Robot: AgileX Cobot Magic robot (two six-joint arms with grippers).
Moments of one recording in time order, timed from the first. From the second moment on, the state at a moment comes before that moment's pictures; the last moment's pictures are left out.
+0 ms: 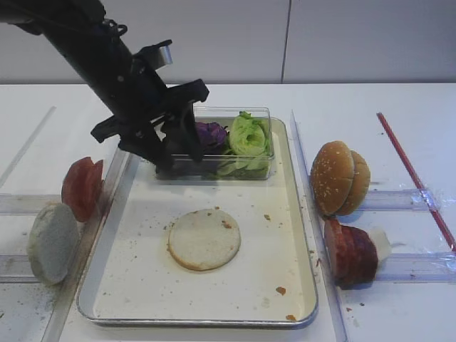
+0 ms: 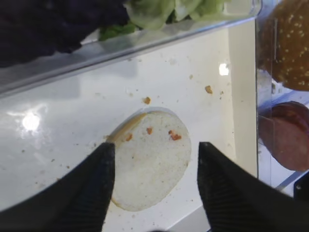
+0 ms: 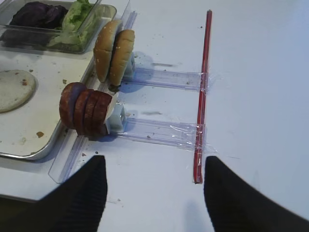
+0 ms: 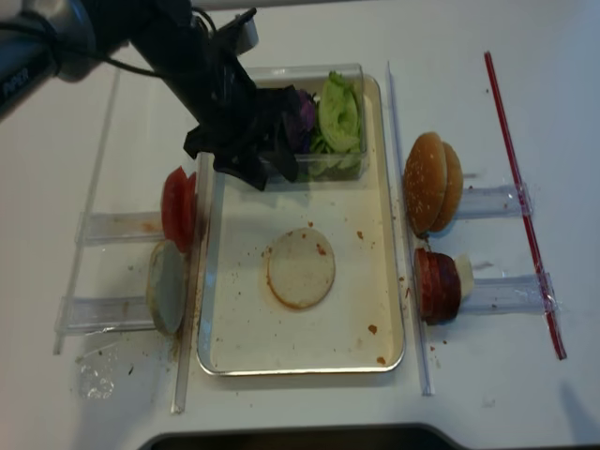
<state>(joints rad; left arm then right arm) -0.32 1.88 -1.53 -0.54 1.21 0.04 -0.02 -0.02 -0.48 0.23 1.13 -0.17</state>
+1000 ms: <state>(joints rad) -0.10 1.46 -1.33 -0.06 1.23 -0.06 -0.02 -0.02 -0.48 0.23 1.13 -0.17</state>
